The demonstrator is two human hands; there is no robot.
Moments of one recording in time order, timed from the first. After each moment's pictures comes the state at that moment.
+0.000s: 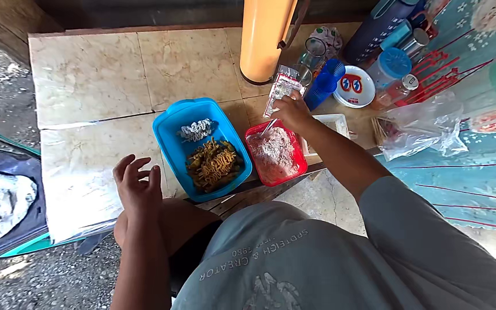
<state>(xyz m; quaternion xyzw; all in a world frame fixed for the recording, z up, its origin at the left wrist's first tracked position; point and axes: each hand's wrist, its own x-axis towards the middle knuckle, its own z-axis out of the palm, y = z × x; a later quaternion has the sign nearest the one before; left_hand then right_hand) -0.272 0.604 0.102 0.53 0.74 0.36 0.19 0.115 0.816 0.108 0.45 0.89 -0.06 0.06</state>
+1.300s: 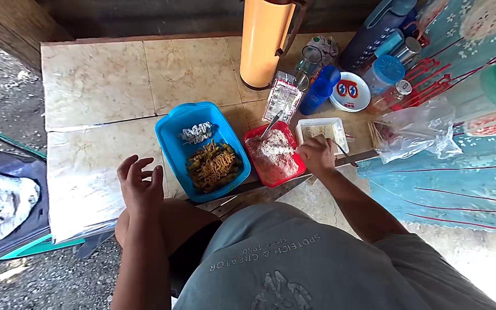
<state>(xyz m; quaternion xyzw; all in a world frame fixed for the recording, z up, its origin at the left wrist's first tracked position) -0.268 0.603 0.103 0.52 0.74 0.37 0.20 0.178 0.681 0.085 0.57 0.80 -0.01 -0.19</state>
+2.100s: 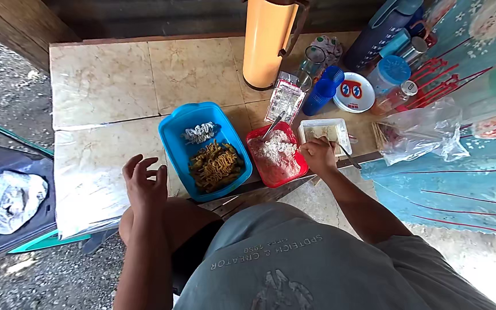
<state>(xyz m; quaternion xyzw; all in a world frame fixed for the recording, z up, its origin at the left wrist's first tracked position) -0.264 0.604 0.107 0.52 0.76 0.34 0.20 0.173 0.685 0.089 0.63 0.75 -0.10 -0.18</state>
